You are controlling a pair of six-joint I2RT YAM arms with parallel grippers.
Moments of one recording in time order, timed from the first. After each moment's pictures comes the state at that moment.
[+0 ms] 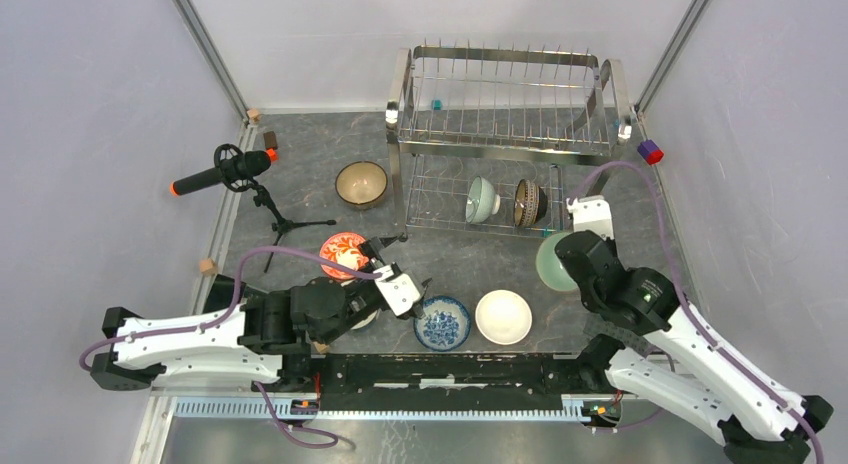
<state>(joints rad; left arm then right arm) -1.44 0.71 0.73 -0.14 -0.56 0.46 0.80 0.70 0.86 -1.02 0.82 0.30</state>
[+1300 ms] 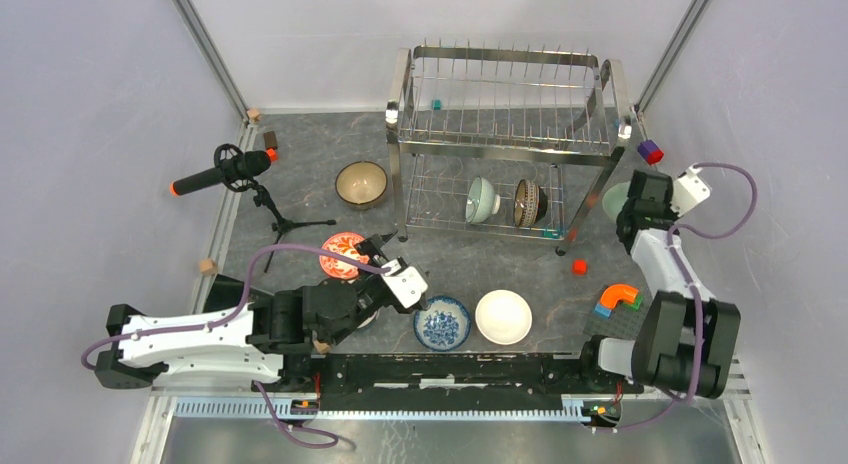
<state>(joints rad) -1.44 0.74 0.73 -0.13 -0.68 0.44 -0.18 1.25 0.76 -0.21 0.66 0.58</state>
